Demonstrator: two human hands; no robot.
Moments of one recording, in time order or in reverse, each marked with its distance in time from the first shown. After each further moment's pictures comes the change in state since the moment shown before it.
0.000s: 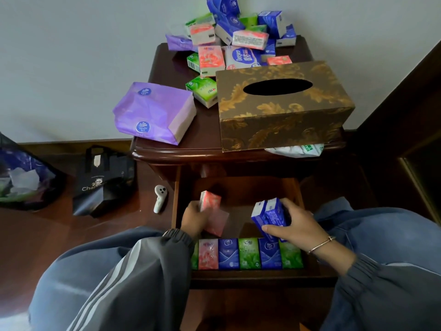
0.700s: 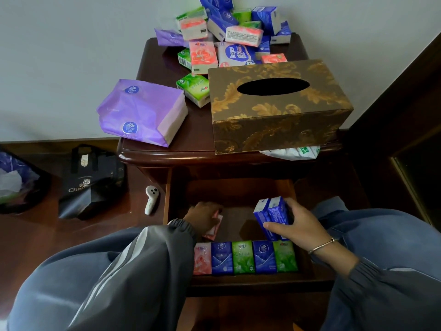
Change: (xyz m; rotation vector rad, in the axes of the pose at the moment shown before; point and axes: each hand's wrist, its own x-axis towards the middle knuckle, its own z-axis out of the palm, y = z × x) left_hand 0.040 0.005 0.020 1.083 -0.426 0.487; right_hand 0.006 0.011 -0.008 0.110 0.061 0.046
